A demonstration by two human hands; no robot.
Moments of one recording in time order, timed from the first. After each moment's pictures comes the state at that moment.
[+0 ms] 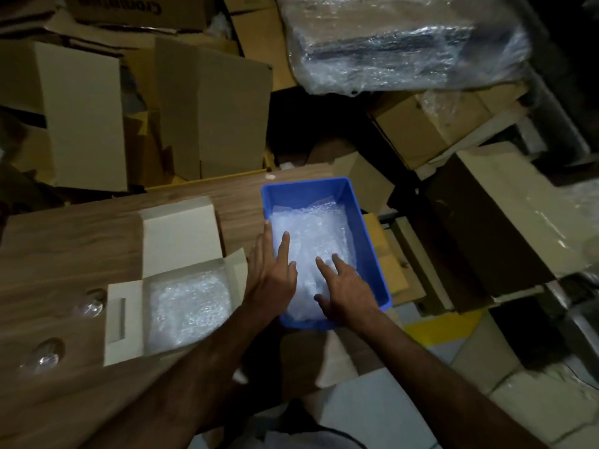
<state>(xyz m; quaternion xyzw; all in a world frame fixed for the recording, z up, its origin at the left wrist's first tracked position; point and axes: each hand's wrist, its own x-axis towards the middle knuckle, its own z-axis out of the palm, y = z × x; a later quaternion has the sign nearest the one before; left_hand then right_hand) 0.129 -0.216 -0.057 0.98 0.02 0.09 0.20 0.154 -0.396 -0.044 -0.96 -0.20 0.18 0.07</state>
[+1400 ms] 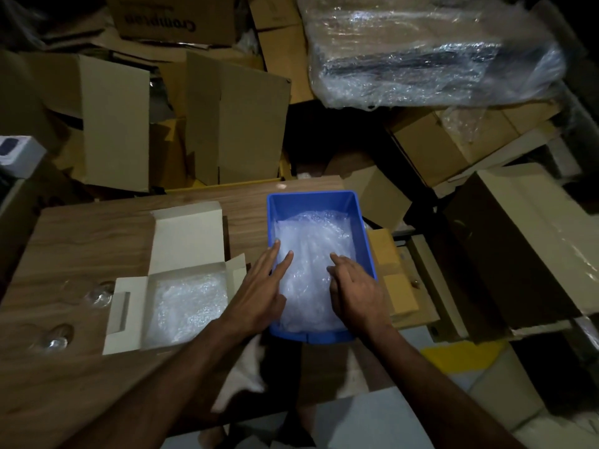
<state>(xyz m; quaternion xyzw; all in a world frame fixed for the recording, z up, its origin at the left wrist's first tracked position) 0.111 -0.203 -0.042 0.96 -0.02 -0.03 0.28 0.178 -0.427 -0.042 -0.91 -0.30 -0.13 0.24</state>
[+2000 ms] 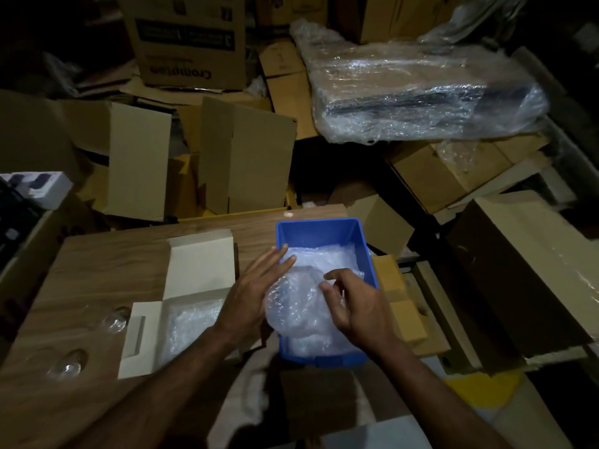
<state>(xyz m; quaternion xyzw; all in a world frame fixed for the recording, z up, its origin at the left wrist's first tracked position) 0.114 -0.175 0.012 0.93 -0.09 0.14 0.31 0.161 -0.408 0.042 -0.86 -0.27 -0.09 0.43</state>
